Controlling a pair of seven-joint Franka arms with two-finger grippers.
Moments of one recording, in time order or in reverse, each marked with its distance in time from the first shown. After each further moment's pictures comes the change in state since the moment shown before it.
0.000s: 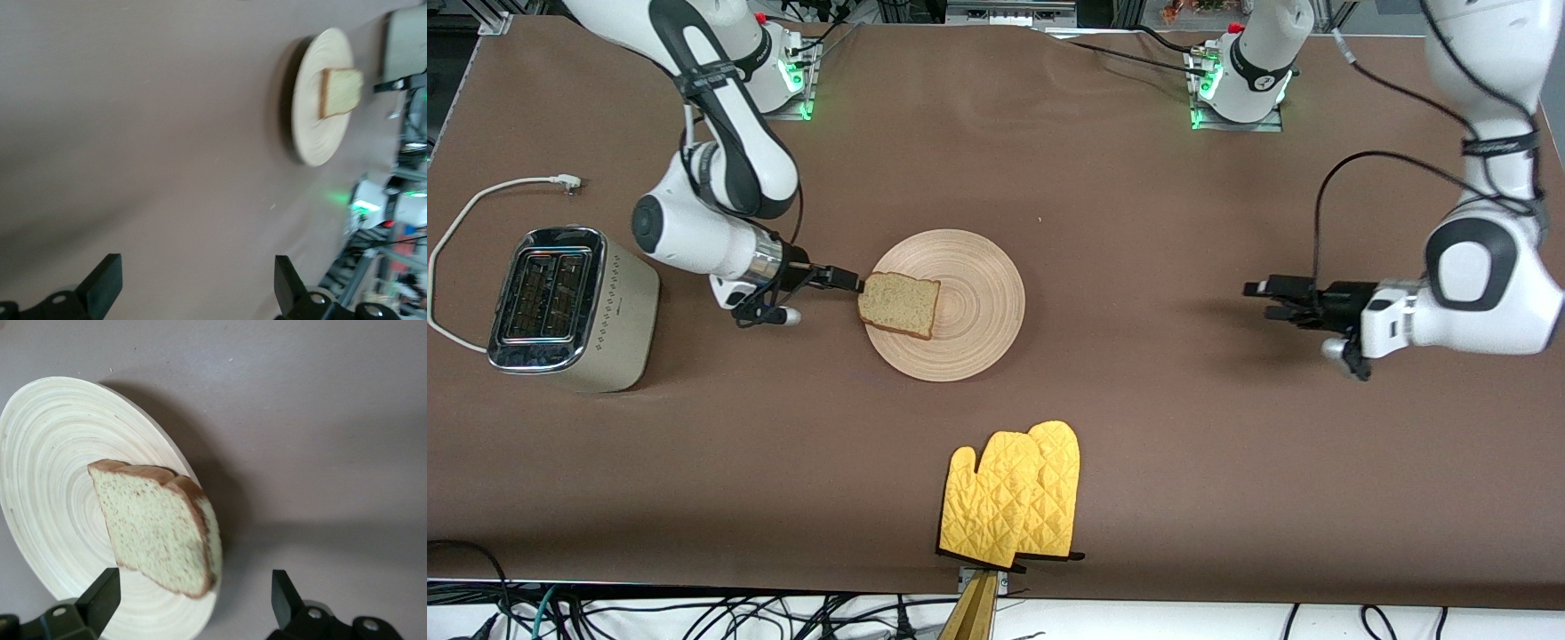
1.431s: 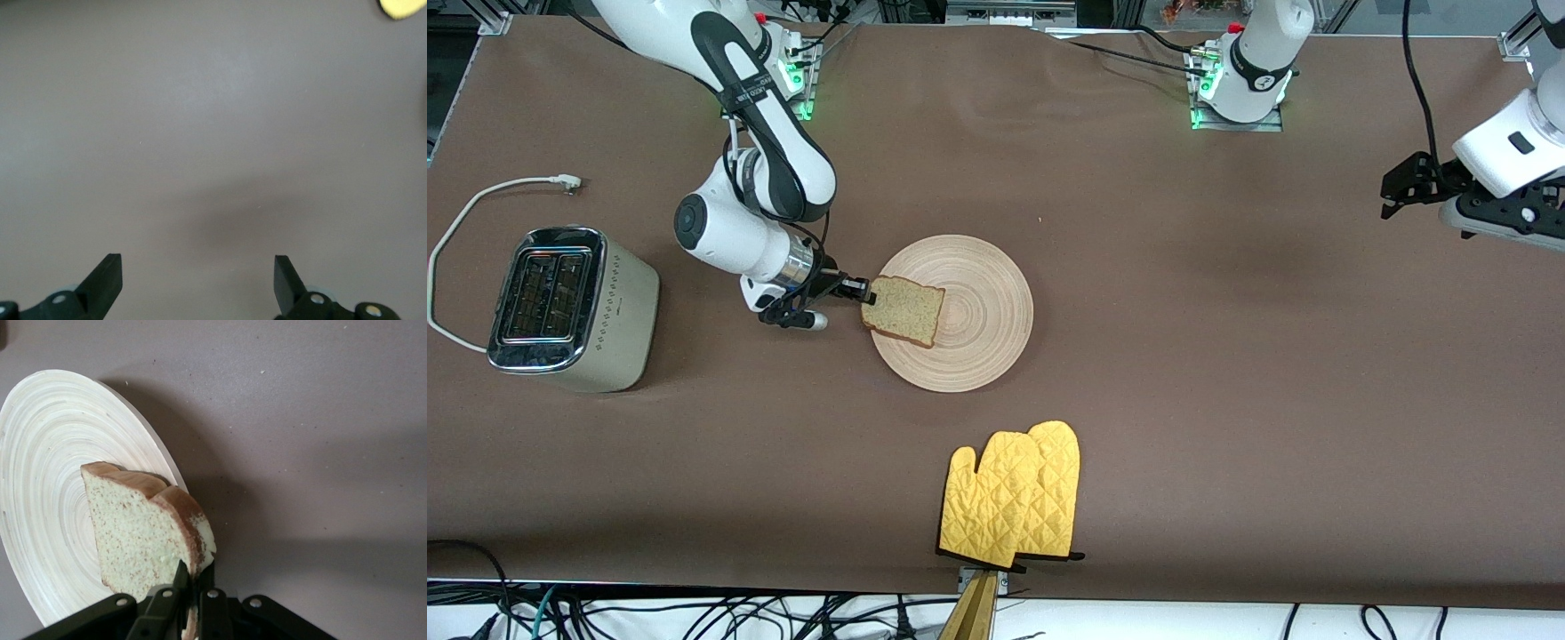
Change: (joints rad) left arm 0.023 -0.493 -0.275 0.035 0.789 0.055 -0.554; right arm 0.046 0.041 0.002 0.019 0.029 0.093 -0.006
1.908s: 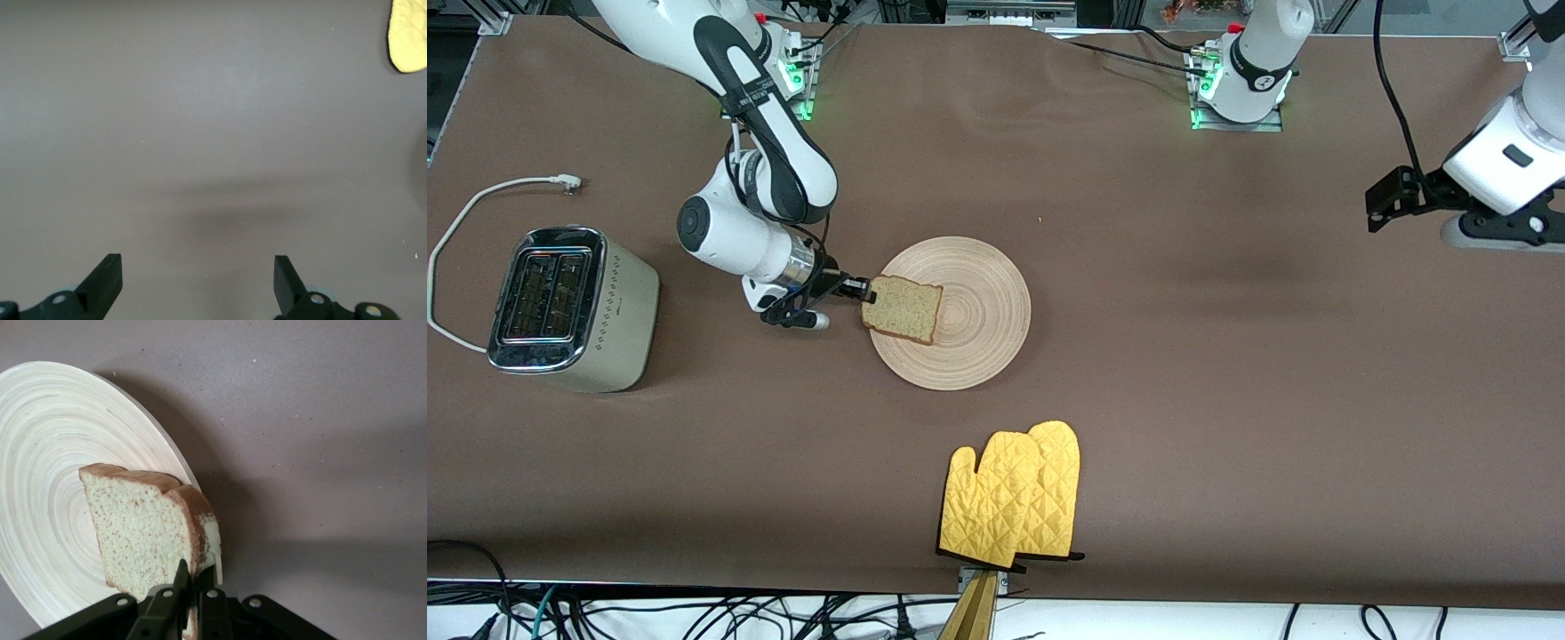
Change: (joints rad) left arm 0.029 0.133 -0.059 0.192 0.001 -0.080 -0.189; right arm 0.000 0.014 0.000 -0.003 0.000 -0.001 -0.005
